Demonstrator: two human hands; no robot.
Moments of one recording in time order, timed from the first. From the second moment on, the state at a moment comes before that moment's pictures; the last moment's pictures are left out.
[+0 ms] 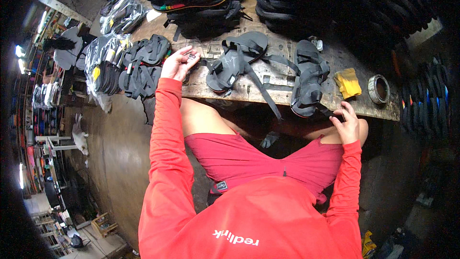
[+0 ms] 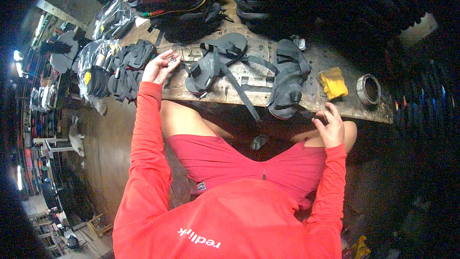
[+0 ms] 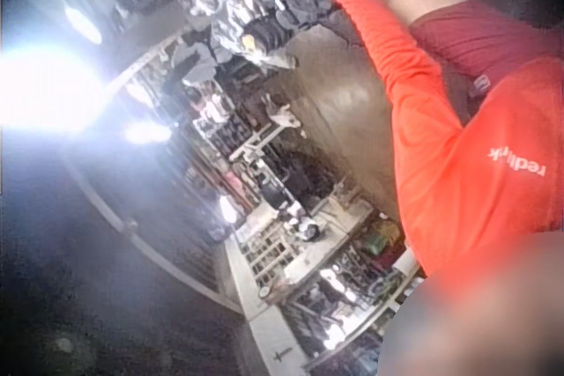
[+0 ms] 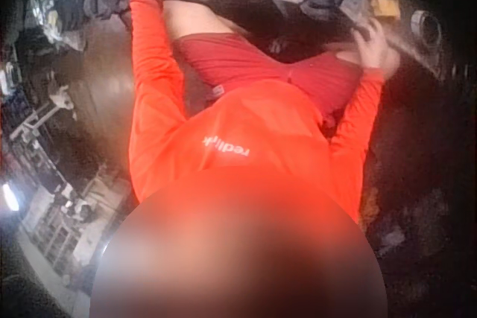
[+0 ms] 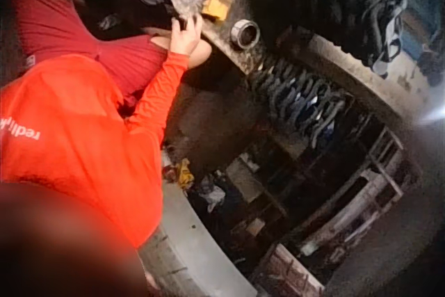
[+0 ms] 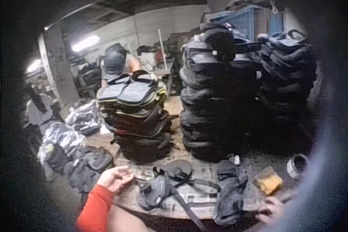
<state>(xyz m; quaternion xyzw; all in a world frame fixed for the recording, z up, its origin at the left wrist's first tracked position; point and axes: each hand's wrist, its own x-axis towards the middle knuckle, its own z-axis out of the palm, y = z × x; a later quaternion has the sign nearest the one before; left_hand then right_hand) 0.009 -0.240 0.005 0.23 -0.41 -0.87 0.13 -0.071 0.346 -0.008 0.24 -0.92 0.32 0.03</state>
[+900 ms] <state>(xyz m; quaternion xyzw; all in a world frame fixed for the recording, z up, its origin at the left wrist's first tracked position) 0.043 0.088 0.046 0.18 -0.27 -0.93 -0.15 -0.037 0.307 0.077 0.23 -0.84 0.48 0.13</state>
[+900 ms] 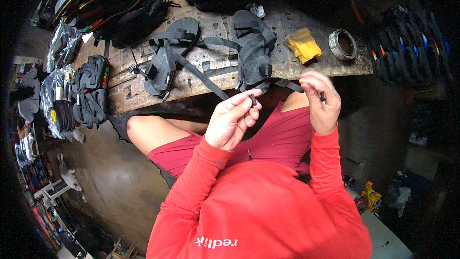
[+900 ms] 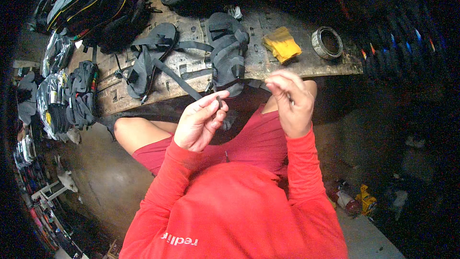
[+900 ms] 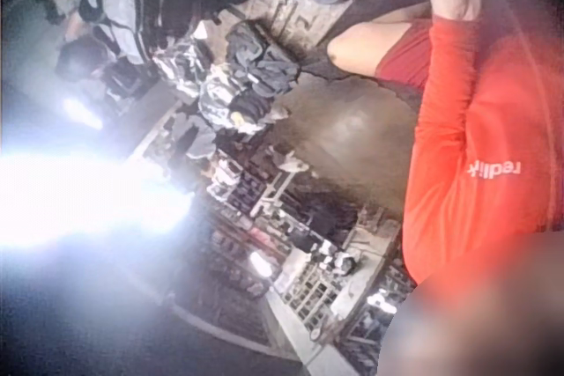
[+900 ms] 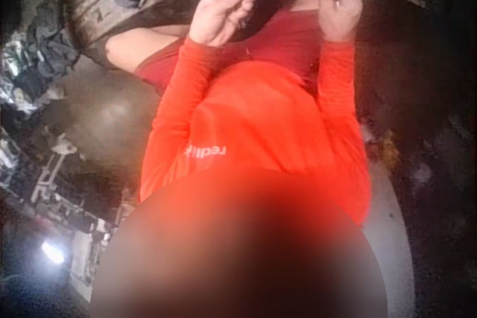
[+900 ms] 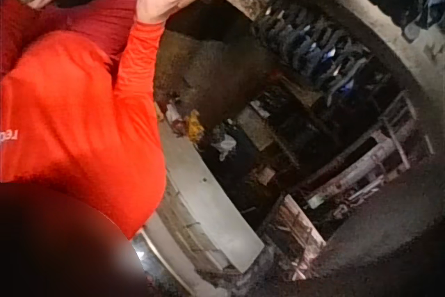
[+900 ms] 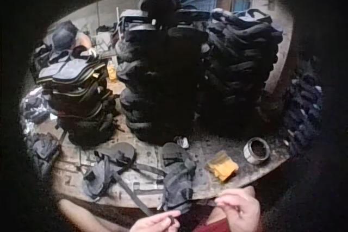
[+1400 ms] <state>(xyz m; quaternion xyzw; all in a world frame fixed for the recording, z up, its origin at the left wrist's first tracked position) 0.049 0.091 0.051 0.18 -0.37 -0.91 -0.10 -0.013 0.296 0.053 -0.02 -0.62 0.72 -0.31</state>
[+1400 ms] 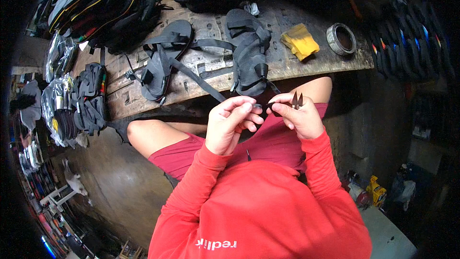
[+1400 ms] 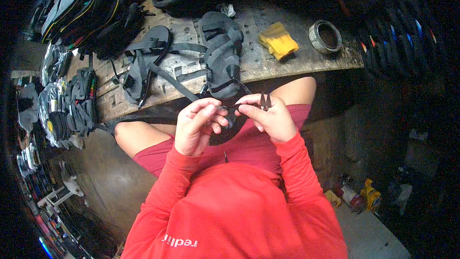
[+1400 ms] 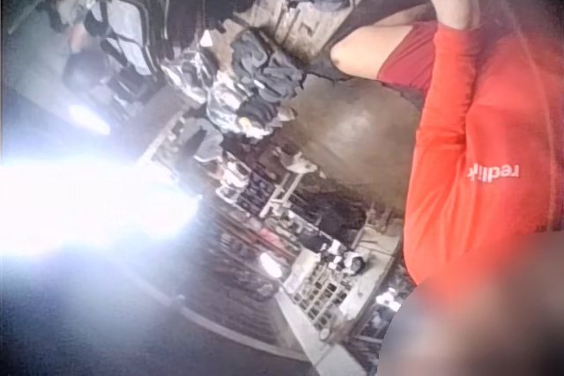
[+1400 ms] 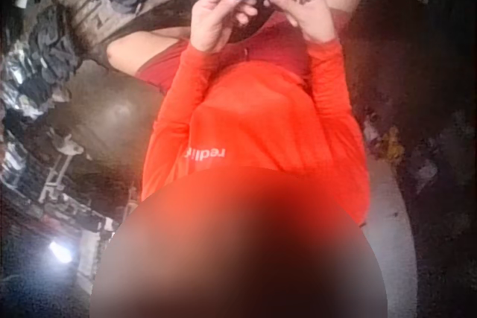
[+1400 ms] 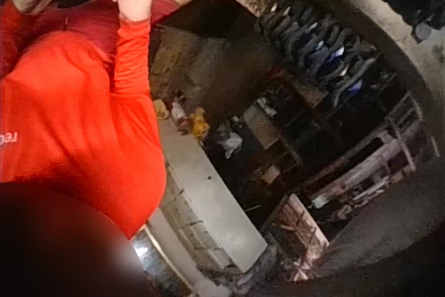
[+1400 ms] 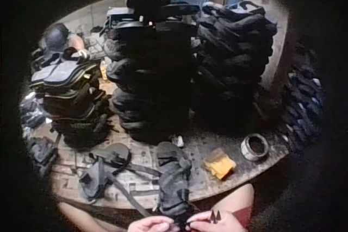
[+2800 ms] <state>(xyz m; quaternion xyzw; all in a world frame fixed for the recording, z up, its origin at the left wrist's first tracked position) 0.049 0.137 0.032 0.14 -0.36 -0.88 -0.29 -0.004 0.331 0.060 0.20 -0.66 0.67 -0.27</state>
